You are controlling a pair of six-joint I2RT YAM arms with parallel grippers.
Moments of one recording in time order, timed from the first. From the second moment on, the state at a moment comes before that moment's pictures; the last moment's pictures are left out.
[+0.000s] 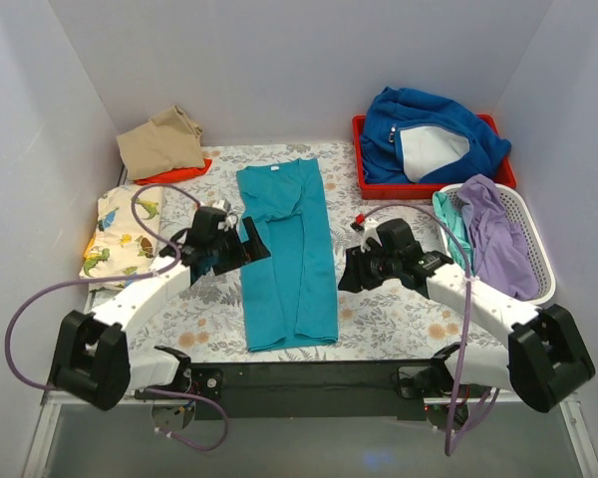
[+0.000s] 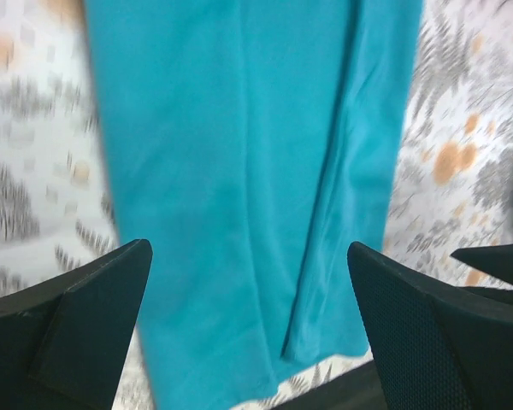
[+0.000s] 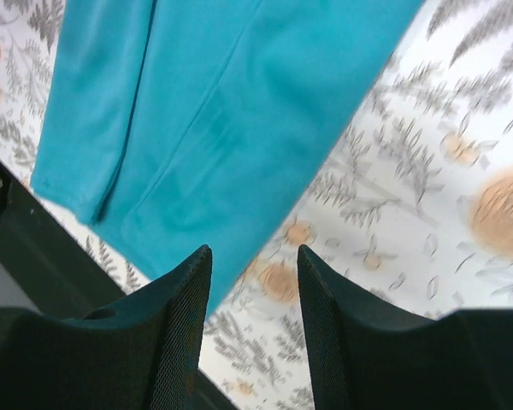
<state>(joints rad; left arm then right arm) -0.37 1.29 0.82 -0.32 0.16 -0.66 0.57 1.25 0.70 -0.28 -0.40 0.27</state>
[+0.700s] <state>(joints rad) -0.67 0.97 0.43 -0.44 0.04 -1.09 0.76 1.14 0.43 -0.24 -0.43 0.56</state>
